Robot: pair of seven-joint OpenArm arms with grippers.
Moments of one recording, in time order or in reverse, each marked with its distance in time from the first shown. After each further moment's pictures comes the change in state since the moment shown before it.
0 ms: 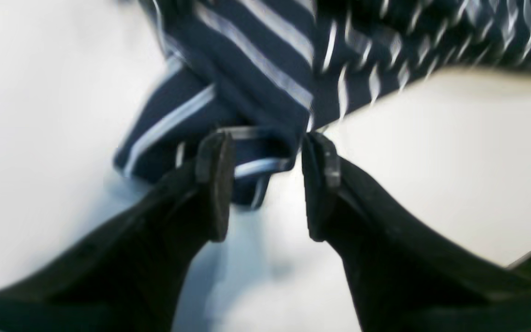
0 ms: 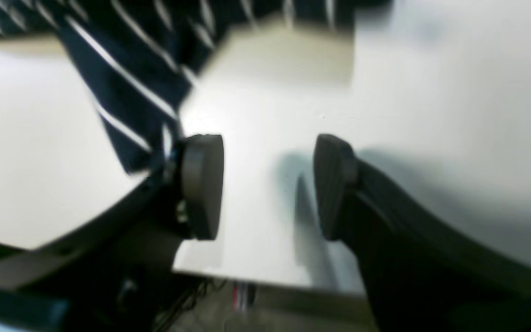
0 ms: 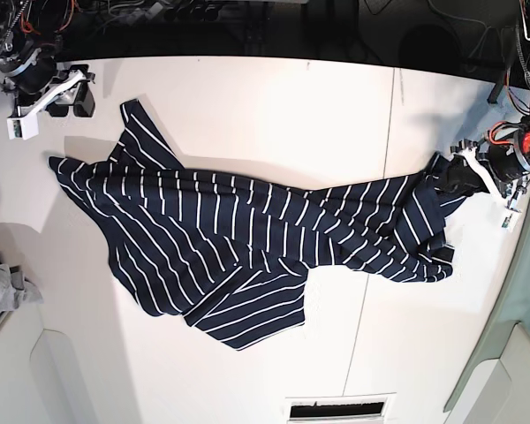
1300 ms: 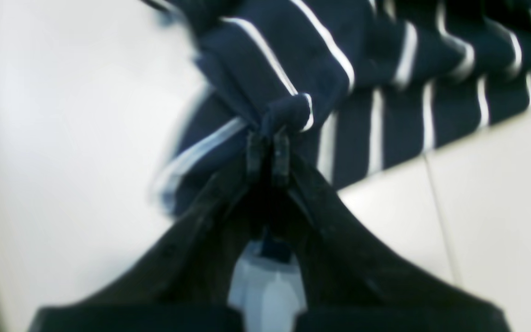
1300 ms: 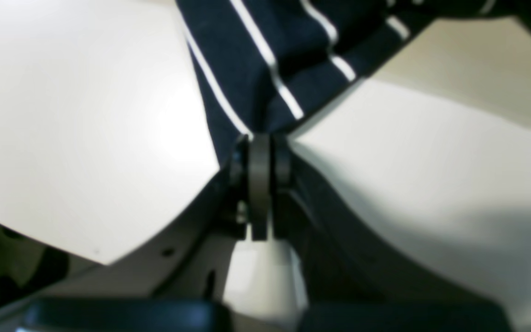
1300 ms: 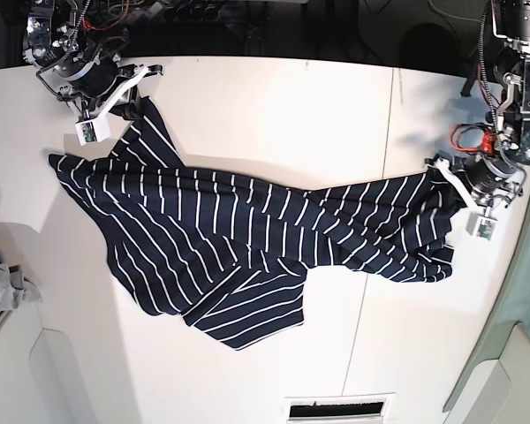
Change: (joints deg) left arm -2.5 4.3 4.8 2.5 20.6 13.6 -12.9; right arm 1.7 -5.1 -11.8 -0.9 -15.3 -0.4 6.4
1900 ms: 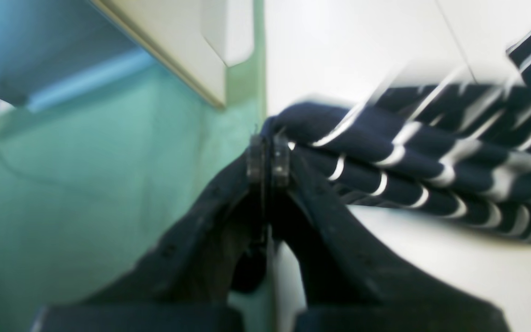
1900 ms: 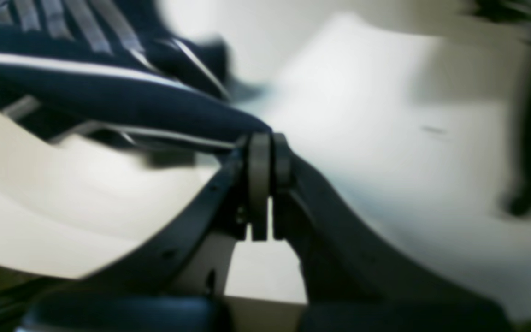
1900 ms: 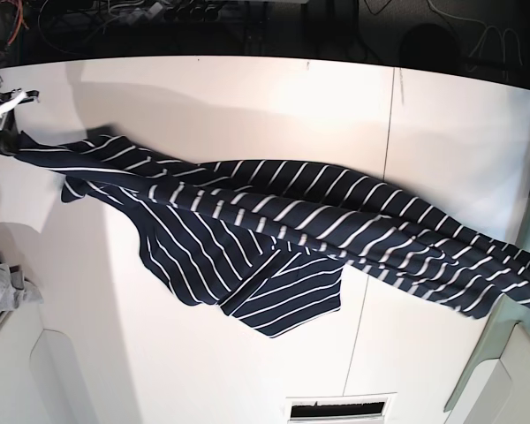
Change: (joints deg) left arm -0.5 -18.0 -12.6 15.3 -9.0 -1.4 9.0; right arm -4.3 14.2 22.3 13.8 14.3 3.7 -6.0
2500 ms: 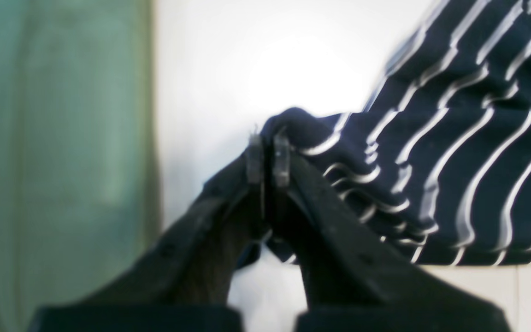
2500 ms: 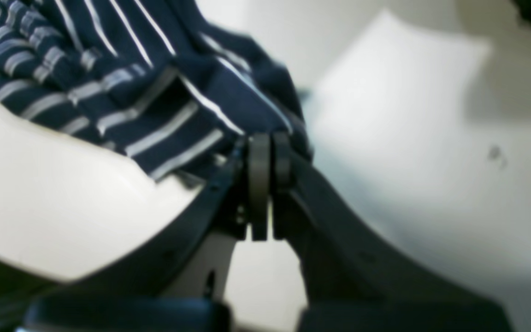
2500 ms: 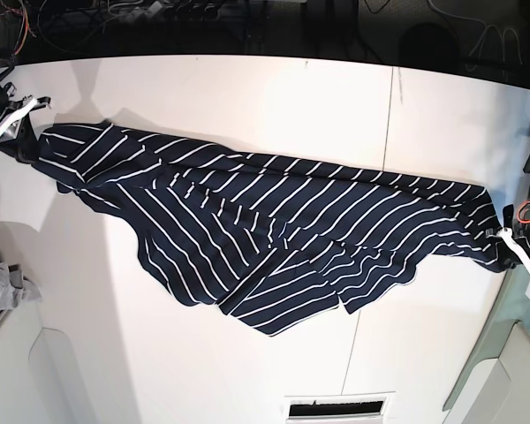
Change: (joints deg) left arm -16.9 6.8 13.4 -29.1 -0.2 -4.4 -1.6; right arm 5.5 0.3 -5.7 -4.2 2.8 2.9 0.2
